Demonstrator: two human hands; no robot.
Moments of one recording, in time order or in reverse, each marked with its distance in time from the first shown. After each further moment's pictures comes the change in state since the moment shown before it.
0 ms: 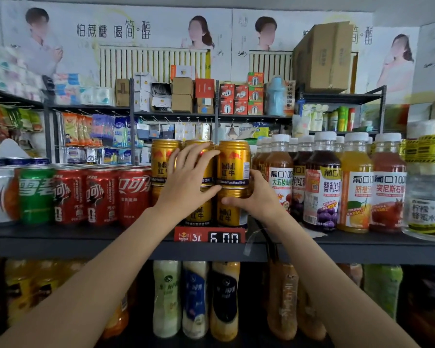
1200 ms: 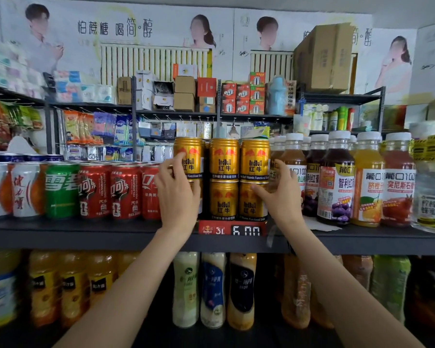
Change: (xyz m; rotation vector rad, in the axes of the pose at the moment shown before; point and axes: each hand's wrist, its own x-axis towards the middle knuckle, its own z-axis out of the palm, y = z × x) left_hand -0.043 -0.012 -0.015 -0.225 0.186 -0.528; right_hand -0.008 -0.003 0.017 -0.184 0.385 -0.017
